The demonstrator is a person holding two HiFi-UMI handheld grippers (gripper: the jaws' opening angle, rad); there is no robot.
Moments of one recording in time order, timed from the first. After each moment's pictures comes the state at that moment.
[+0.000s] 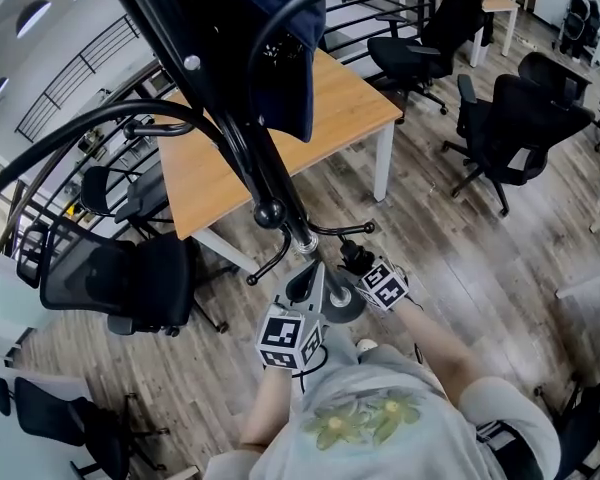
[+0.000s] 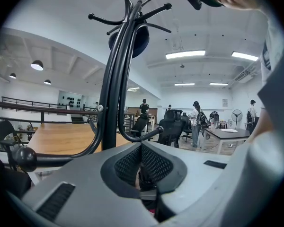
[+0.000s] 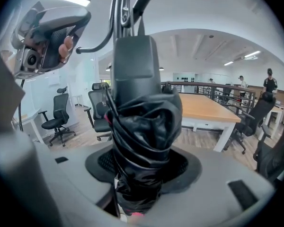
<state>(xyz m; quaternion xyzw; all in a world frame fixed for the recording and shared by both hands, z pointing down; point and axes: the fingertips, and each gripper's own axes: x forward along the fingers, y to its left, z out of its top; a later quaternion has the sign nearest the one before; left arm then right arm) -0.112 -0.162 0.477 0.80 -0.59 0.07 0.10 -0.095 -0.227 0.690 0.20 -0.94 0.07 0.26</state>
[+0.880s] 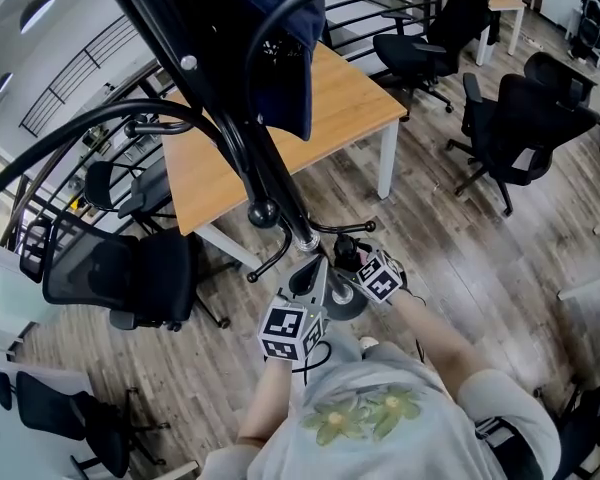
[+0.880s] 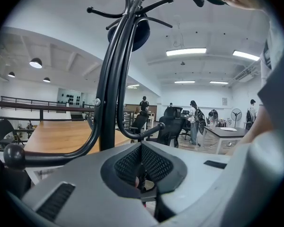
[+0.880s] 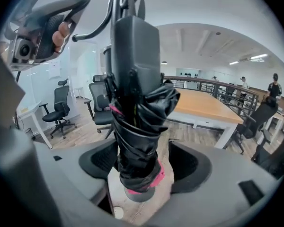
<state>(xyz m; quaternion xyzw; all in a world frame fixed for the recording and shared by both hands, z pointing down) -0.110 -0.171 0.487 0.80 -0.58 0.08 0.11 -0.105 -0.236 0.704 0.19 -0.93 0.06 0.30</state>
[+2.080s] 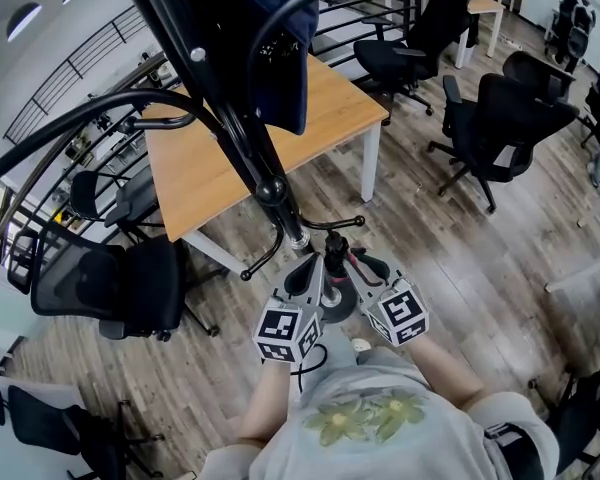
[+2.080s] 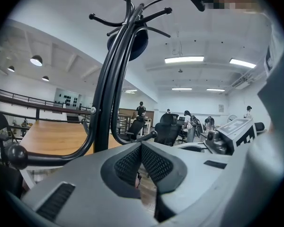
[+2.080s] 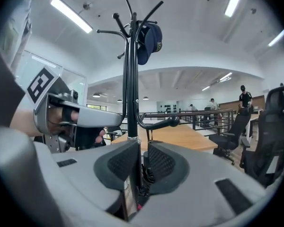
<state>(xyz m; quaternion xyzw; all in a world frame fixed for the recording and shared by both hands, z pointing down) -0.098 -0.159 0.469 0.81 -0.57 0.04 0.10 -0.047 -0.173 0.503 0.32 -0.94 0.04 0.08</state>
